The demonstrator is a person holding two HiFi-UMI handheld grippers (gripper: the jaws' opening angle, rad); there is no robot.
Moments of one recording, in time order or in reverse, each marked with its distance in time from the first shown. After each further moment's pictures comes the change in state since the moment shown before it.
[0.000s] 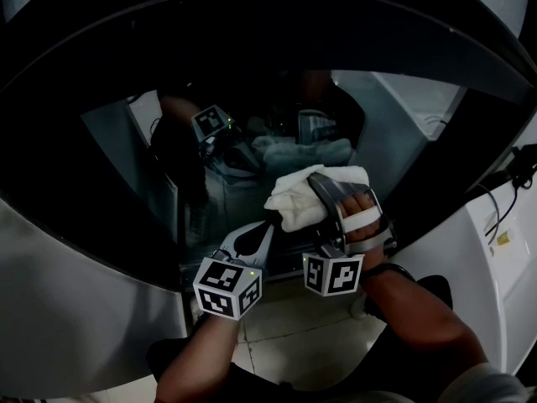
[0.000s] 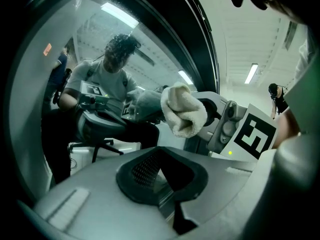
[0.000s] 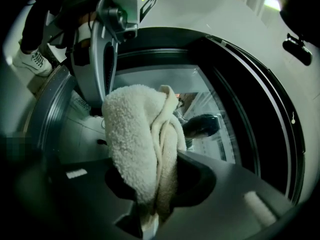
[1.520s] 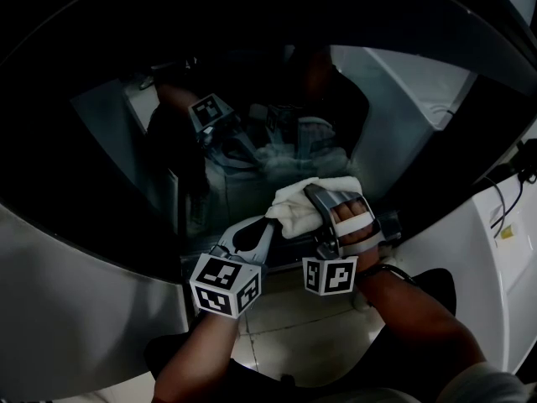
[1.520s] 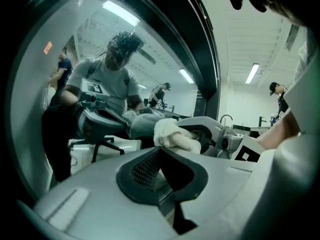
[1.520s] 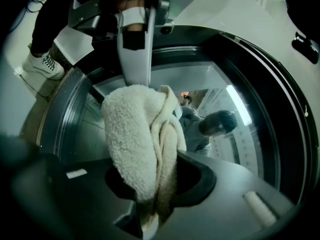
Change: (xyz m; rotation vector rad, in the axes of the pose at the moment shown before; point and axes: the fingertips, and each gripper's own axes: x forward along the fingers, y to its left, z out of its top) left arm 0.002 0.007 -0.011 -0.001 0.008 -0.006; right arm -0.001 0.077 -0.010 -0.004 0.015 0.114
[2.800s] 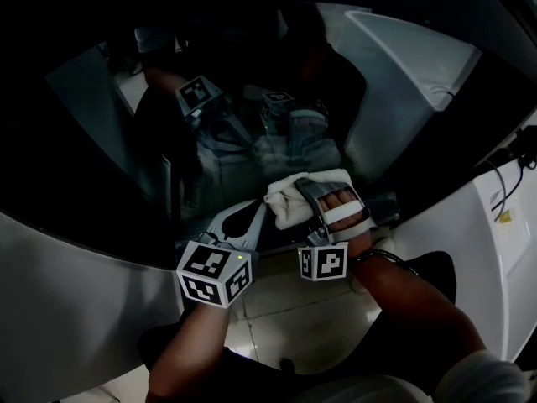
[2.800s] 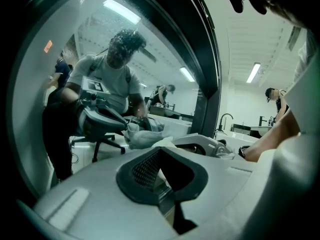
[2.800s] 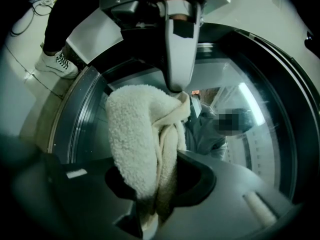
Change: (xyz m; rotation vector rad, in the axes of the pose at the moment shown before) left arm -0.002 -0.002 -0.005 0.006 0.017 0.004; right arm -0.002 0.054 -0.012 -0.035 0.011 0.109
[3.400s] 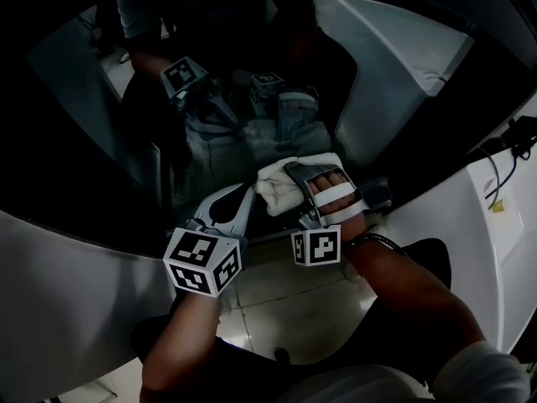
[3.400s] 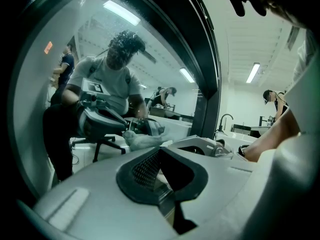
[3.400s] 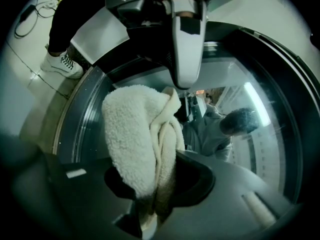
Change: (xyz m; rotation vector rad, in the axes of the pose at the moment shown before) left arm 0.002 0.003 0.002 -0.002 -0.011 0.011; right arm 0.004 0.009 -0.003 -0.022 -0.010 0.069
